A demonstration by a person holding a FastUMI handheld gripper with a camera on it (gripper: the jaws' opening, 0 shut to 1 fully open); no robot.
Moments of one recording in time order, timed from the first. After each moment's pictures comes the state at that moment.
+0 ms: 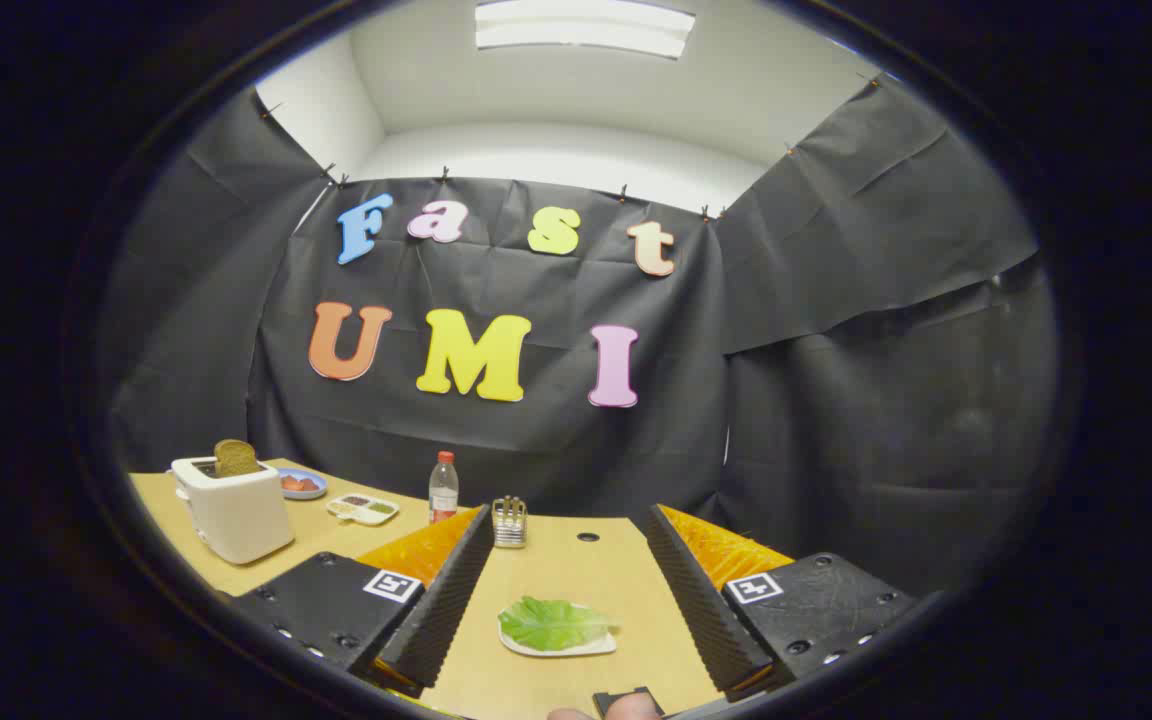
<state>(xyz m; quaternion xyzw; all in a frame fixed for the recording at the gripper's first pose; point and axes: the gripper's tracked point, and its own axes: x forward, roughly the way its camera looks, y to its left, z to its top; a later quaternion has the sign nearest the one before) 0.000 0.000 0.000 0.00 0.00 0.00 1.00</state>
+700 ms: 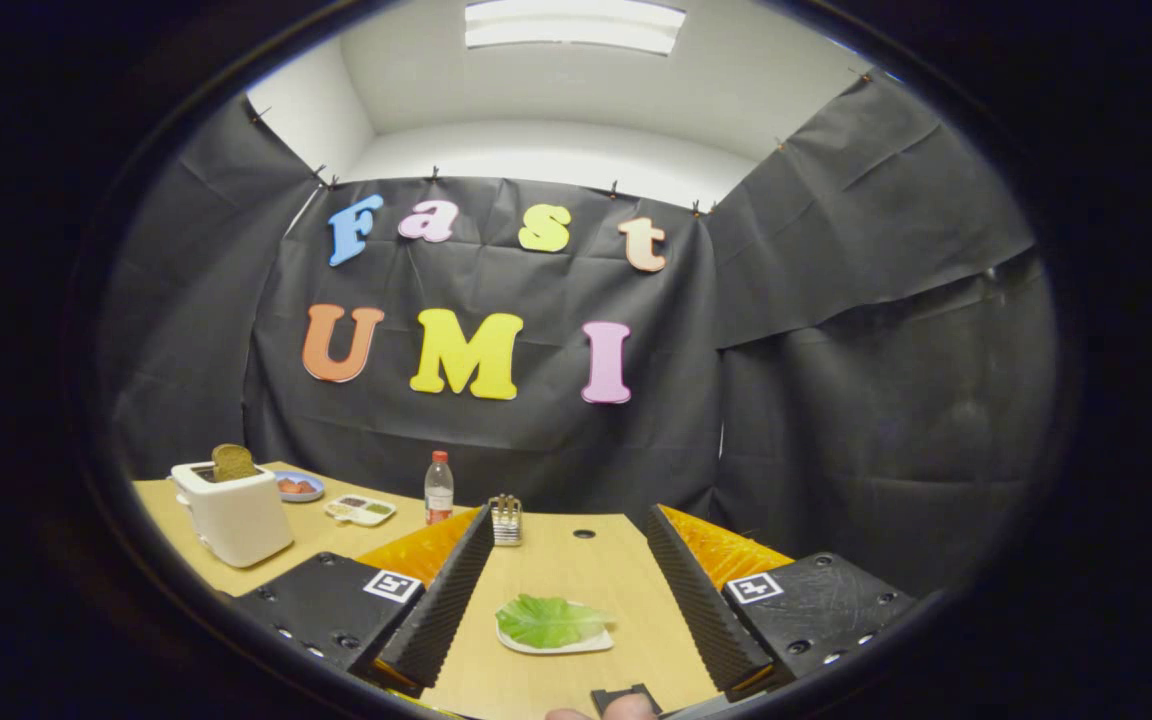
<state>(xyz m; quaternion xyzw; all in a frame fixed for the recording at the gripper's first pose) -0.002 -0.009 0.002 0.01 0.01 -0.01 1.00</state>
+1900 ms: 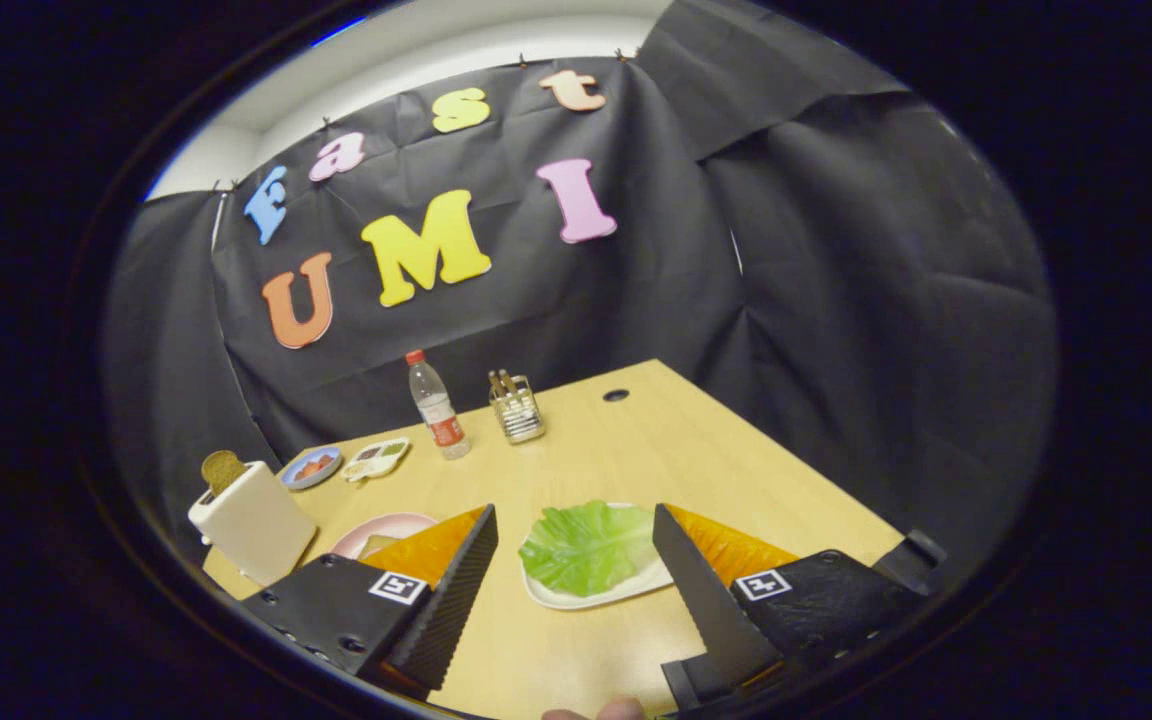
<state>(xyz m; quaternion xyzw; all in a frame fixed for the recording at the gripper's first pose) 0.085 -0.010 -0.158 0.18 0.24 0.02 0.95</state>
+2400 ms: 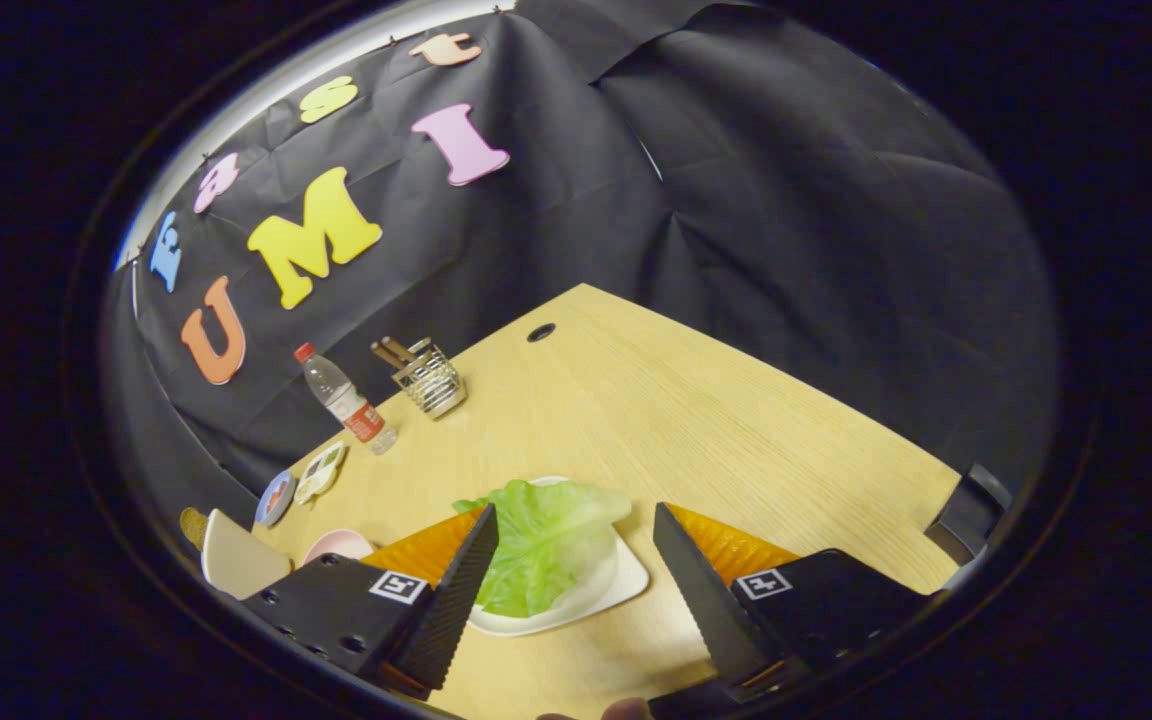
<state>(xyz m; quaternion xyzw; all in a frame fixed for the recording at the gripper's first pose) 0.142 -0.045 -0.243 0.28 0.33 -0.05 0.90</state>
